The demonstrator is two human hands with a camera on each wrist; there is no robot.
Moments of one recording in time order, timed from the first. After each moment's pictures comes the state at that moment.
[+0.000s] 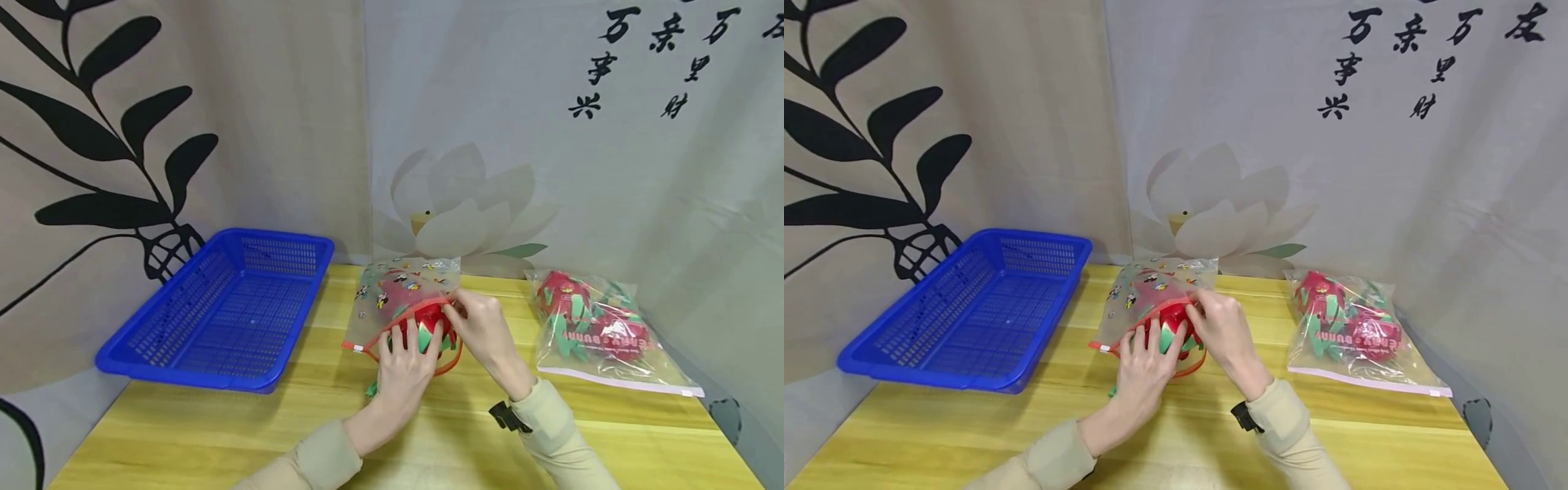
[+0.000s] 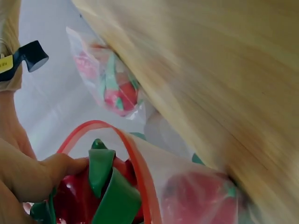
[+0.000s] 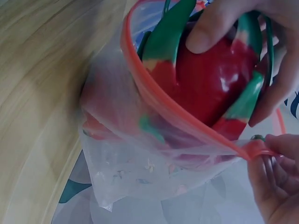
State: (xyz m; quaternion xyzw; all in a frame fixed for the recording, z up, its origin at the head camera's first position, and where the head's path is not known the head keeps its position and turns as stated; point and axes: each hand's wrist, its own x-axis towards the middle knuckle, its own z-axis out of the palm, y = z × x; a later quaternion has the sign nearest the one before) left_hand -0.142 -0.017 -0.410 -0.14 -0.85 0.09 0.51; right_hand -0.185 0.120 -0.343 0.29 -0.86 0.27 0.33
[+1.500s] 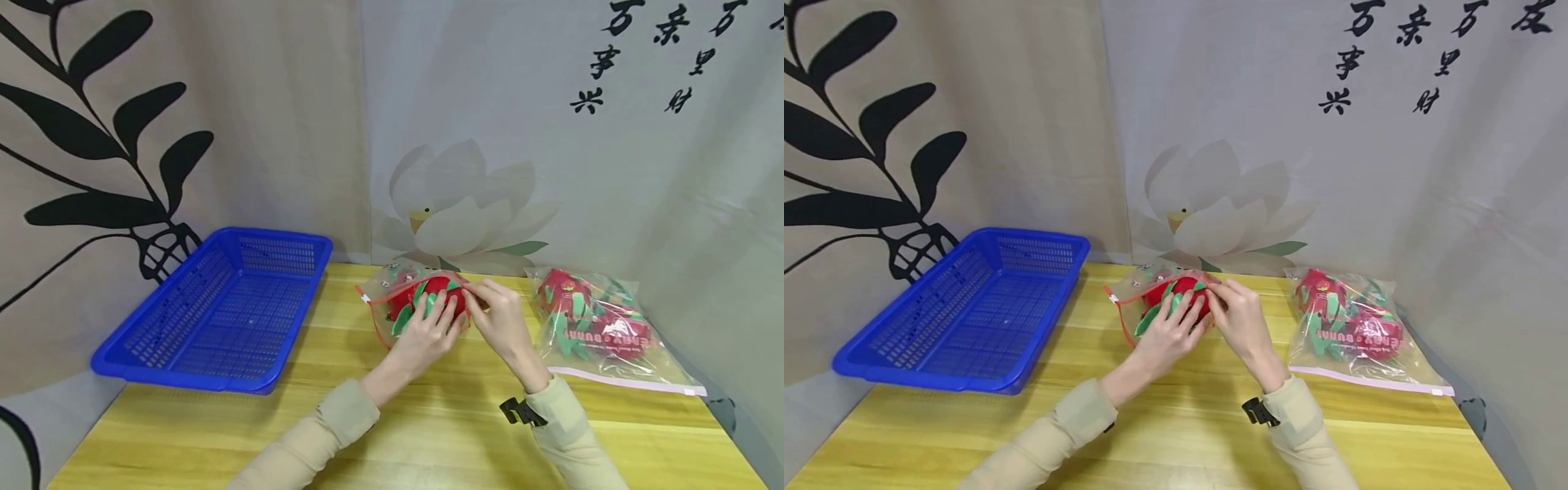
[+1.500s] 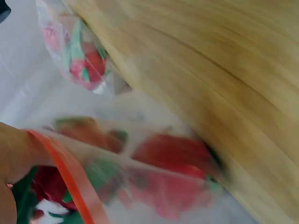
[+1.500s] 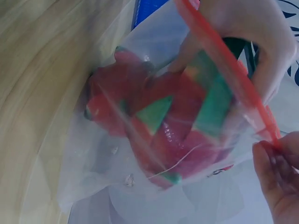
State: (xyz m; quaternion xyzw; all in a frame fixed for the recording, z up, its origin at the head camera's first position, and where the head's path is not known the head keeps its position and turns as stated) left_hand -0.199 -0.009 -0.402 -0.32 -0.79 0.18 0.49; right_hand -0.204 0.148 -0.349 0.29 -0.83 0.31 0.37
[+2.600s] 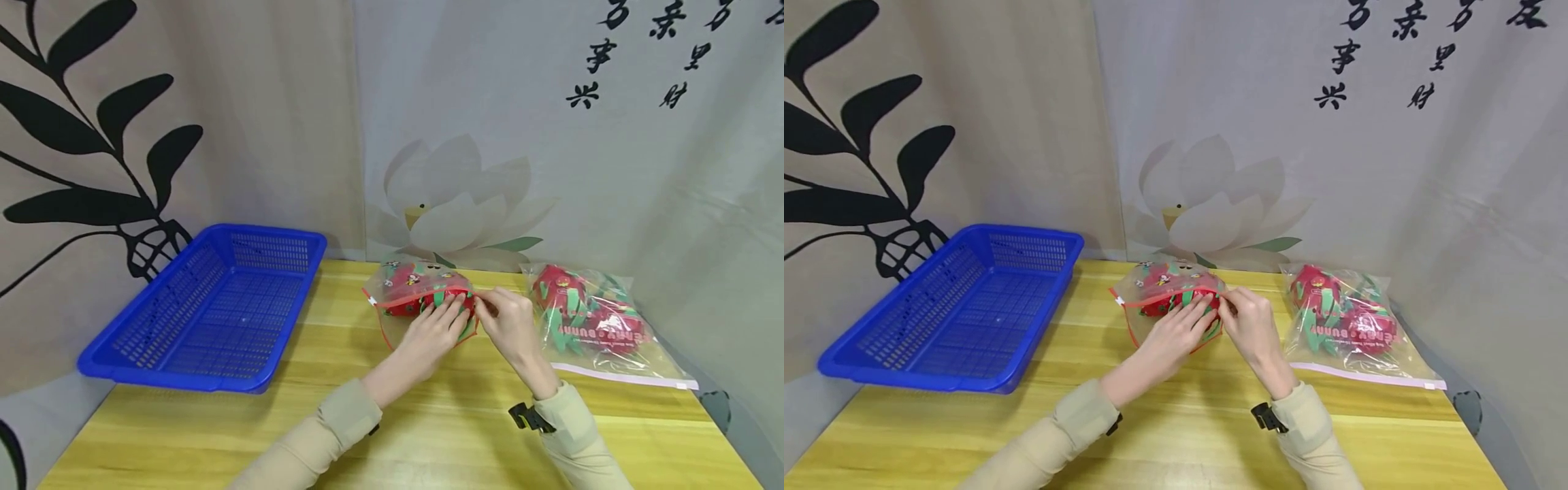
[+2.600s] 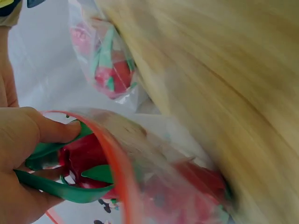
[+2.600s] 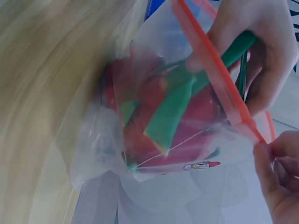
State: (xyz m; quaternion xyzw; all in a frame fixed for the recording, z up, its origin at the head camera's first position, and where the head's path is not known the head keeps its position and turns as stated) left_hand -0.188 0.003 -0.393 -0.36 -0.89 0.06 0.26; right_hand -0.199 0.169 -0.360 0.26 -0.85 0.26 0.38
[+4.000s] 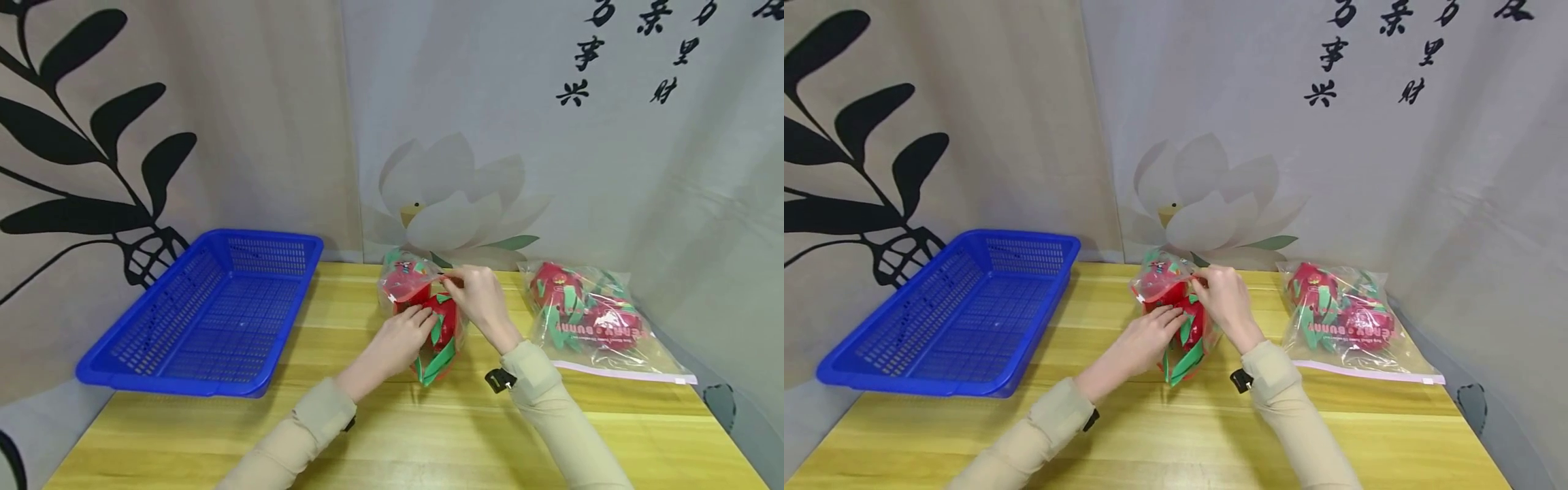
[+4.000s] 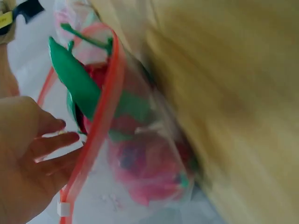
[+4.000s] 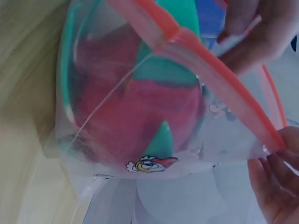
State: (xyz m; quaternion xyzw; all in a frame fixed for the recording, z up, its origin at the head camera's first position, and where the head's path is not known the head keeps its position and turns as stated) left_hand -0.206 -0.029 -0.406 -0.38 -0.88 0.08 0.26; right_hand -0.246 0.144 -0.357 0.23 -0.90 0.22 0.31
